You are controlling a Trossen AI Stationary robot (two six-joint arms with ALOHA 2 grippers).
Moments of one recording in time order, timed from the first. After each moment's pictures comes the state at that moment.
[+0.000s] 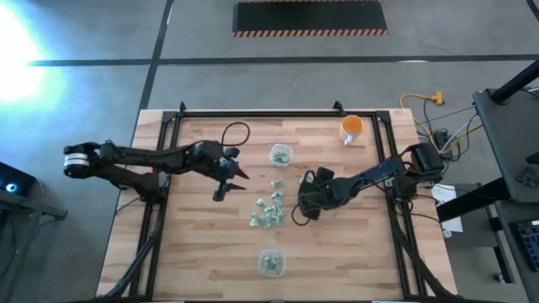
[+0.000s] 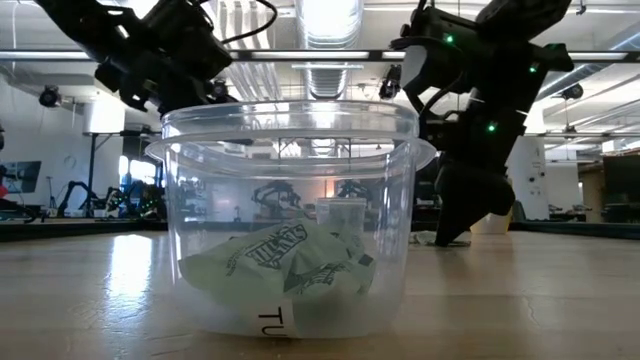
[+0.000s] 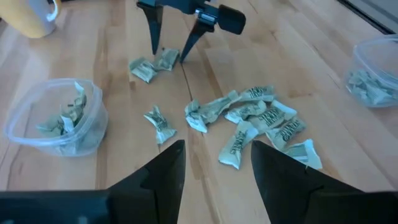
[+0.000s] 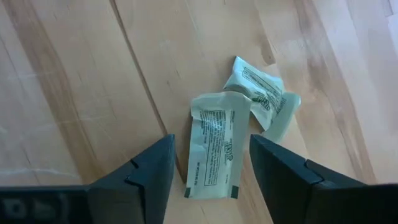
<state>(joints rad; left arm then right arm) 0.21 1.17 0.56 0.04 0.34 0.29 0.19 1.77 0.91 -0.50 0.47 0.50</state>
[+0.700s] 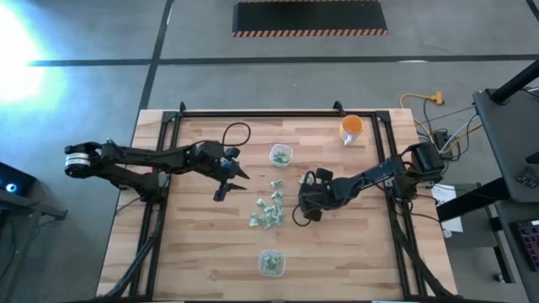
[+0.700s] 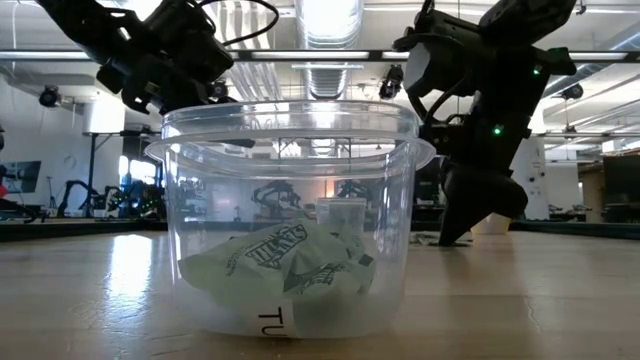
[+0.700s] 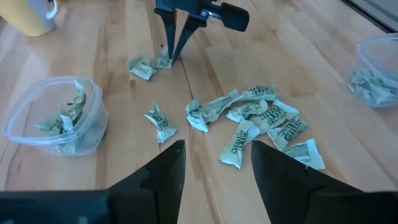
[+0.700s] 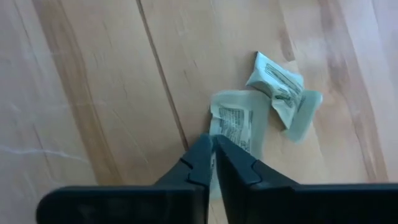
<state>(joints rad) 0.21 1.18 0.56 0.05 0.35 0.29 0.18 1.77 0.88 -0.48 0.43 0.44</state>
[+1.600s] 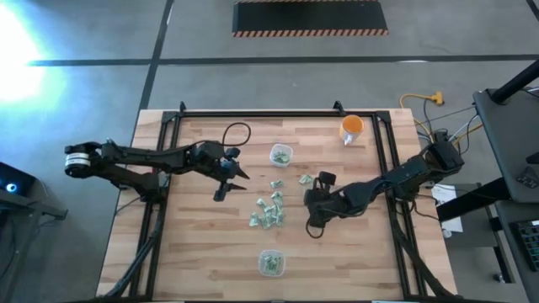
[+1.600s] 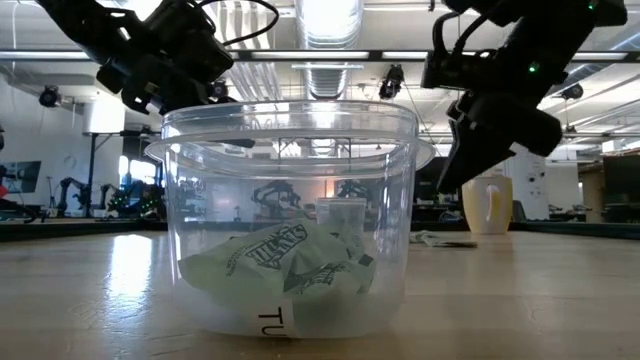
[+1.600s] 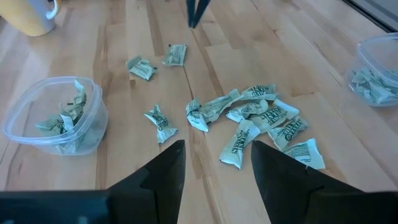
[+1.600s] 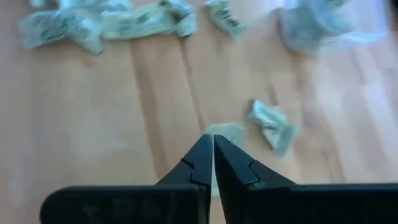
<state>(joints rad) 0.21 1.19 0.56 0.05 0.34 0.29 0.33 1.59 0.88 -0.47 0.53 0.42</state>
